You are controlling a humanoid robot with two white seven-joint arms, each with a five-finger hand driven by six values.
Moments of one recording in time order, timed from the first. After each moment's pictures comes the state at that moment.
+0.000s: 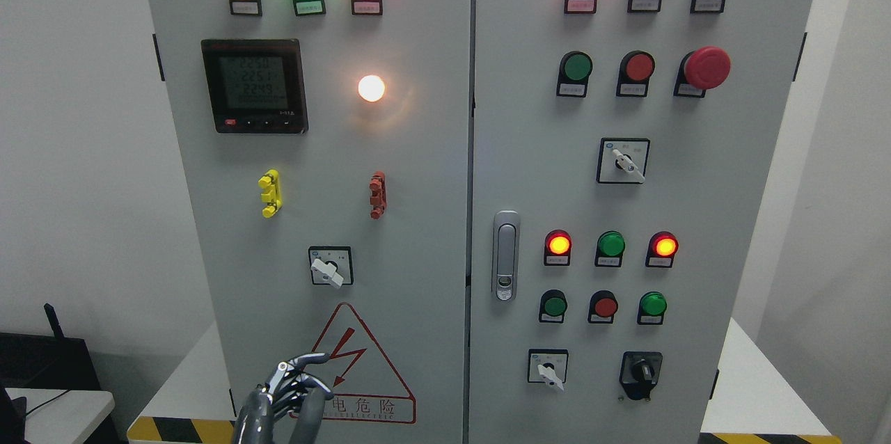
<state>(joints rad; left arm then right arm) -0.03 -0.09 0.07 -1.83 -0.32 -0.23 -0.01 0.09 0.12 0.00 -0.13 0.00 0.00 0.00</state>
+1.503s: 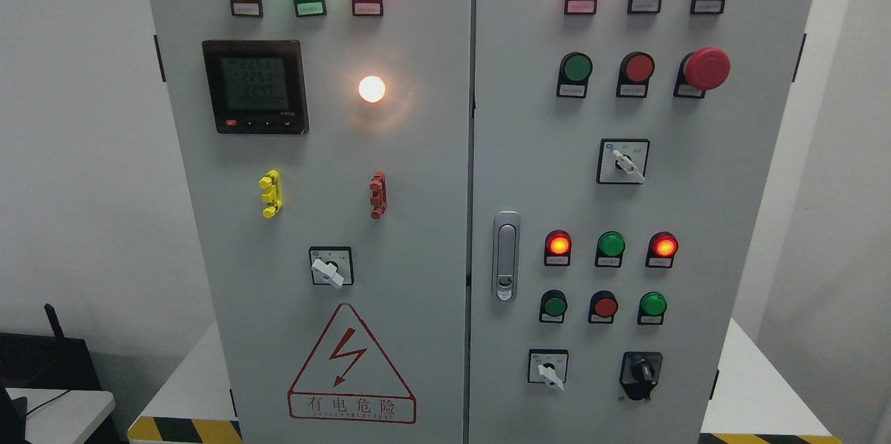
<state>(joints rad) 0.31 -0.01 0.46 -0.86 -0.19 -0.34 -0.09 0.09 0.12 0.00 -0.13 0.00 0.00 0.00</state>
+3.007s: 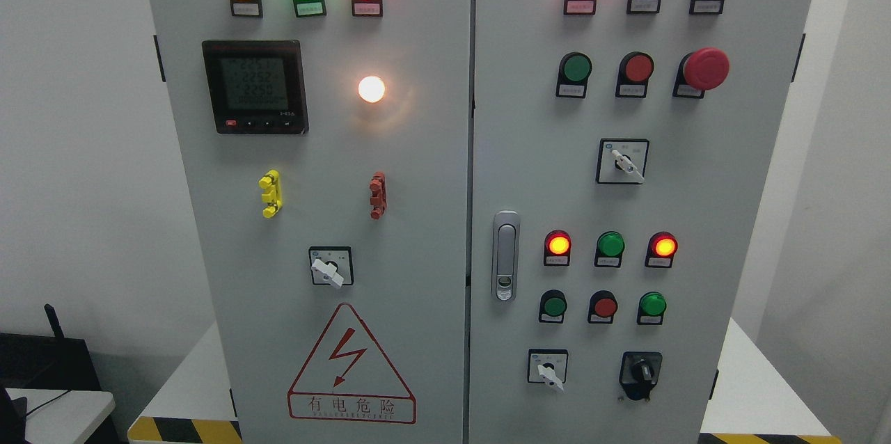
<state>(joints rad) 0.17 0.01 0.27 -0.21 -0.27 -0.16 -0.19 0.09 0.12 0.00 -0.13 0.00 0.00 0.00</state>
